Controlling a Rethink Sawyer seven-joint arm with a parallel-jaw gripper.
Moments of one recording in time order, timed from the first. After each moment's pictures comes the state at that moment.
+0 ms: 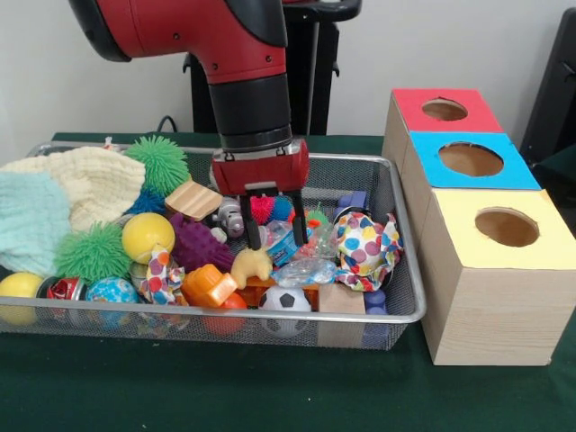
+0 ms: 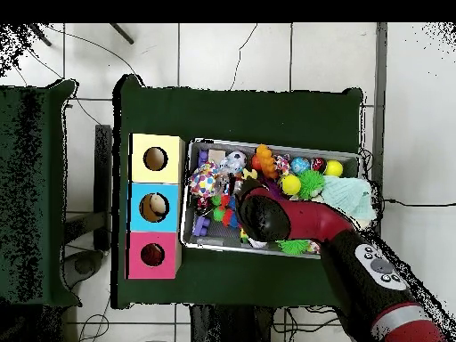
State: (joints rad) arm -0.66 -0.53 0.41 1.78 -0.42 0.12 1.83
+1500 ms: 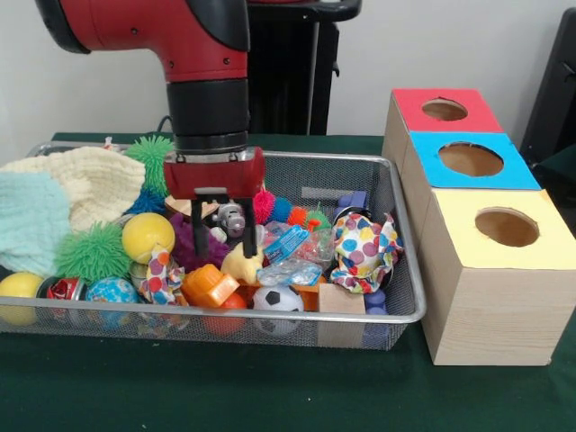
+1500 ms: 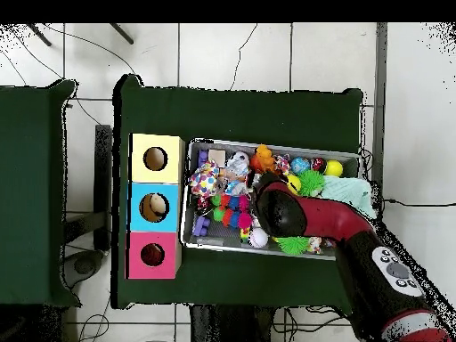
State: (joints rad) arm -0.68 -0.55 0.35 1.72 -0.42 0.11 1.83
